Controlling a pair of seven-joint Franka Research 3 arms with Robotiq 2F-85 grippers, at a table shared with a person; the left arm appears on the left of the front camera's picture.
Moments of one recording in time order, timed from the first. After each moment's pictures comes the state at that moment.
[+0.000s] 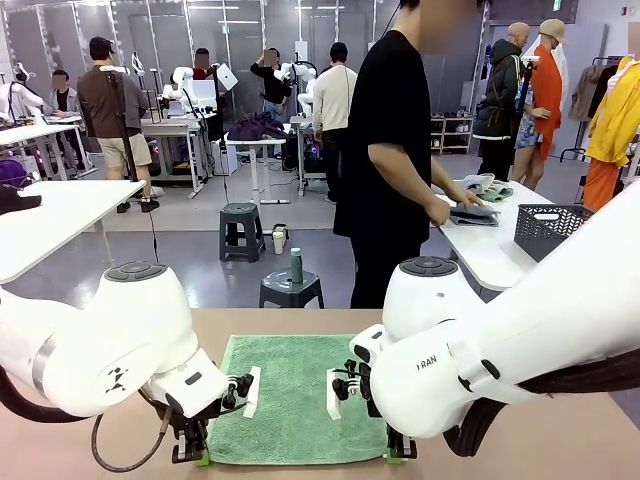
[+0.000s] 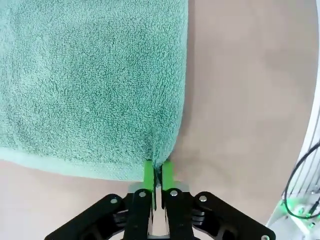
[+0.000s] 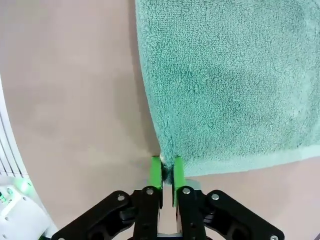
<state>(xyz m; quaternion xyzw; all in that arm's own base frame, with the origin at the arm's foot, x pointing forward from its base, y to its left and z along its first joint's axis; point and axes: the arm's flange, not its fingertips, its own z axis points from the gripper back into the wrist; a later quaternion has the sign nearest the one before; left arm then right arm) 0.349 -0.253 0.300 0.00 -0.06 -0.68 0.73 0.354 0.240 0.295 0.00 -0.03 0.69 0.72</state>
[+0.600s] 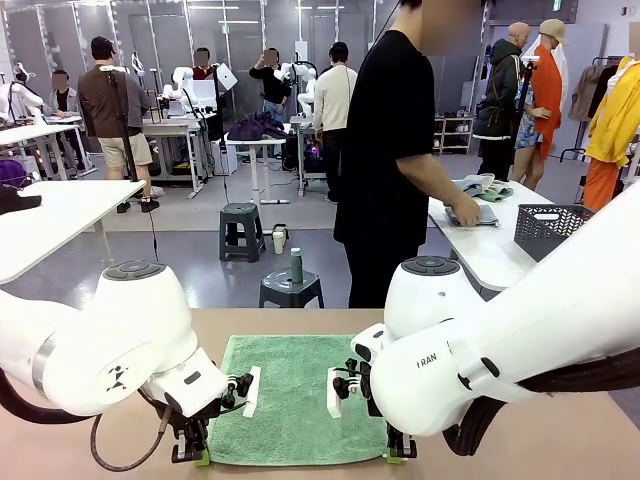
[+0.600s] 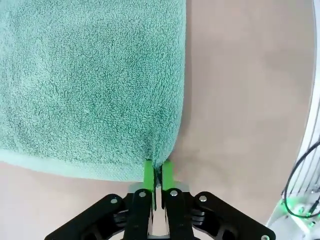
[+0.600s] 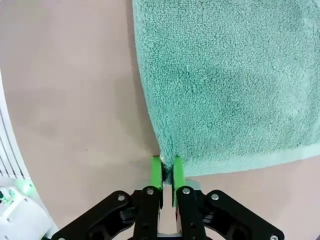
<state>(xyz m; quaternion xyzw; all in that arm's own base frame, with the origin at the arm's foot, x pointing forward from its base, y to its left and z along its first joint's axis) 0.349 -0.253 0.301 -0.01 -0.06 -0.69 0.72 0.355 0.240 0.296 0.00 -0.04 0.69 0.73</state>
